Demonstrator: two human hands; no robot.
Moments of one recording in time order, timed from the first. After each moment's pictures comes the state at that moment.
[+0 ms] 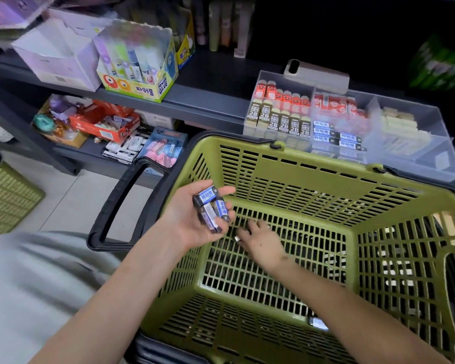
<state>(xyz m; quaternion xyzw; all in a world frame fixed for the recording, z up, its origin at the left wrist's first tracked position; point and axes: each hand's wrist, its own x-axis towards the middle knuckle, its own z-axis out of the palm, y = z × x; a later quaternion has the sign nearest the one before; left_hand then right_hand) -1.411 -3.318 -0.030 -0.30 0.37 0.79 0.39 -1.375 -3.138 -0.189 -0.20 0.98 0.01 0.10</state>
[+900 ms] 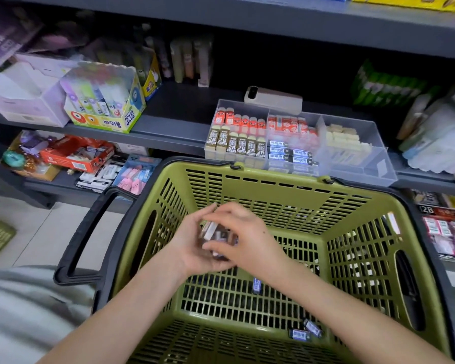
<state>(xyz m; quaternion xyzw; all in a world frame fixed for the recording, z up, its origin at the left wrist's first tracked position) -1.405 -3.270 -0.040 -0.31 0.35 0.73 0.50 -1.363 -3.142 -0.015 -0.16 0.91 -0.38 0.00</state>
